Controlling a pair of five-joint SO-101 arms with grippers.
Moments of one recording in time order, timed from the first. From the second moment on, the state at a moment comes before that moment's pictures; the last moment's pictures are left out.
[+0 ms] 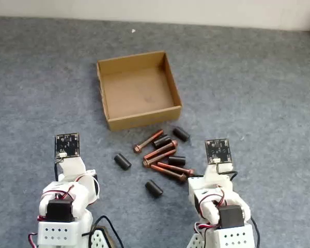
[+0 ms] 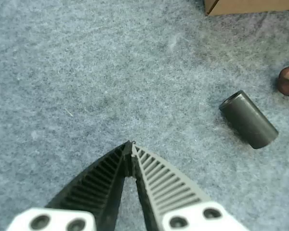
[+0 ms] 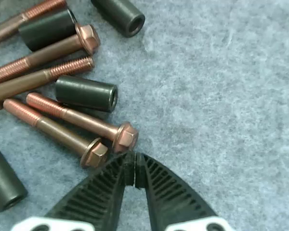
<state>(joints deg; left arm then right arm) -5.1 -103.7 96.0 75.6 13.9 -12.8 -103.7 95.8 71.0 1.1</state>
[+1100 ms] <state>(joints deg) -5.1 -103.7 96.0 75.6 13.9 -4.9 -101.6 75.0 67.7 24.9</state>
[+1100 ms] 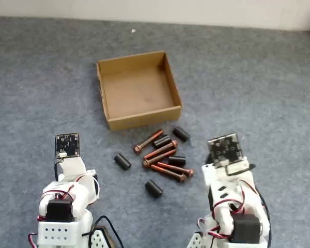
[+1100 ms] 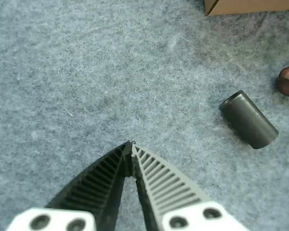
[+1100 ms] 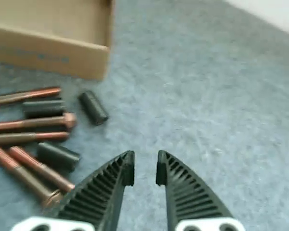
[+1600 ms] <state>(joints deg) -5.1 -103.7 96.0 75.6 13.9 -17.1 -44.1 45.8 67.7 24.9</state>
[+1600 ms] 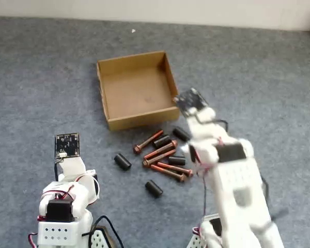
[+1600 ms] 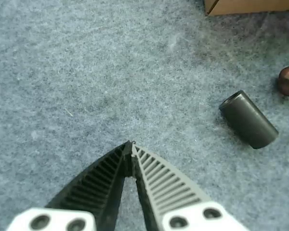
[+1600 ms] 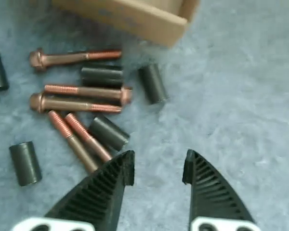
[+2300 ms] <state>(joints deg) -5.1 -103.7 96.0 75.6 13.9 -20.1 9.5 18.7 60.1 24.9</state>
